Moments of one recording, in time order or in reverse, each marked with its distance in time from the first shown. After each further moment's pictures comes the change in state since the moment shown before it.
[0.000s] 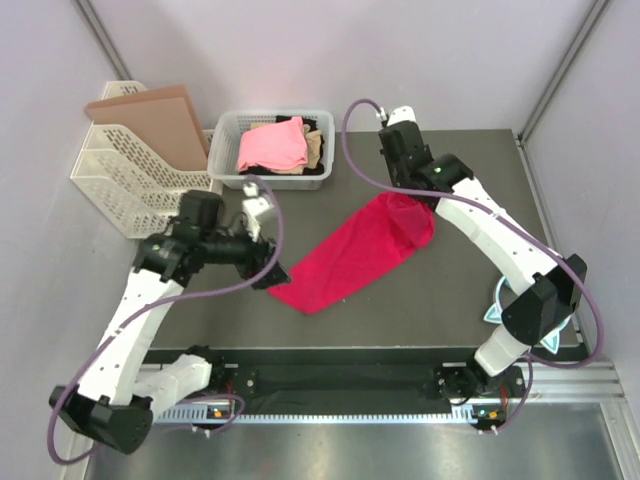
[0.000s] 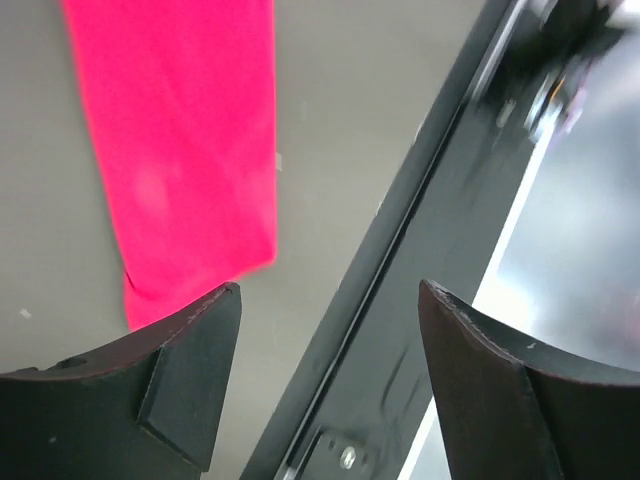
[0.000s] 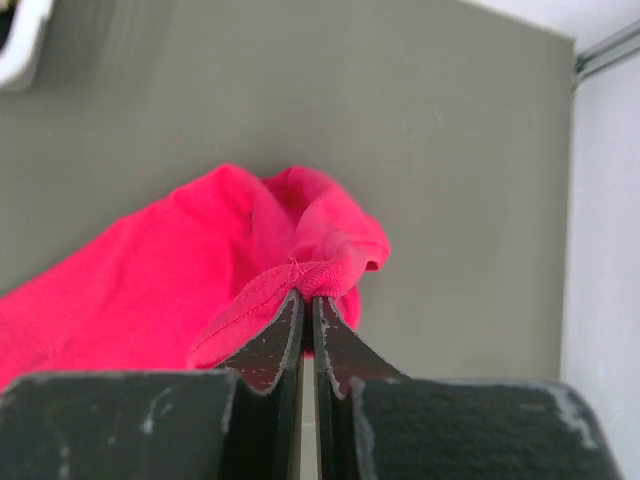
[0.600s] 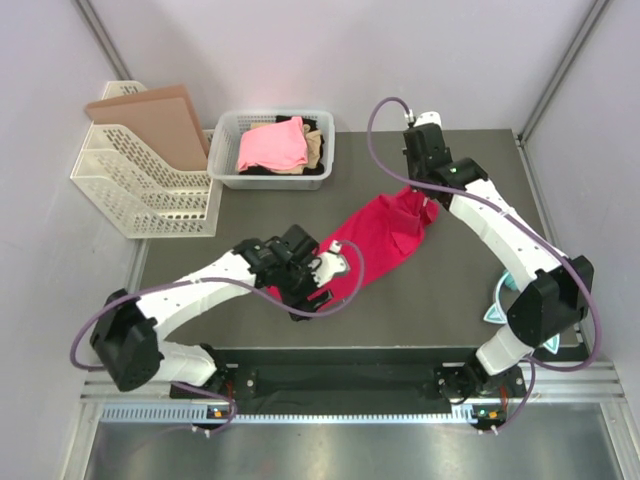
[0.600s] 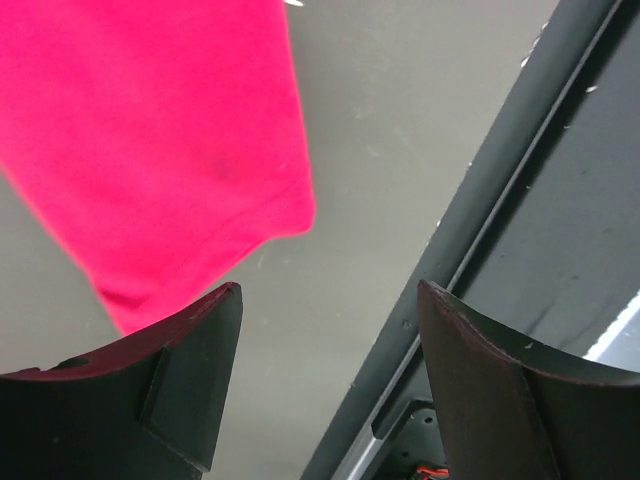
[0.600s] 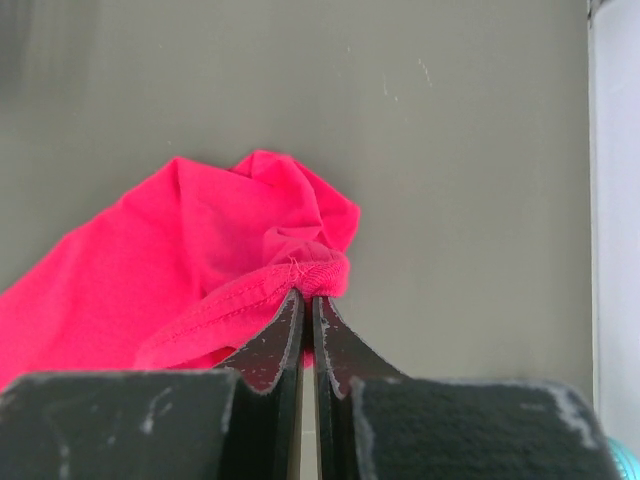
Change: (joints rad) left arm -0.510 0.327 -0.193 0.124 -0.549 0.088; right arm -0.137 -0.027 -0.141 0.080 -0.079 0.058
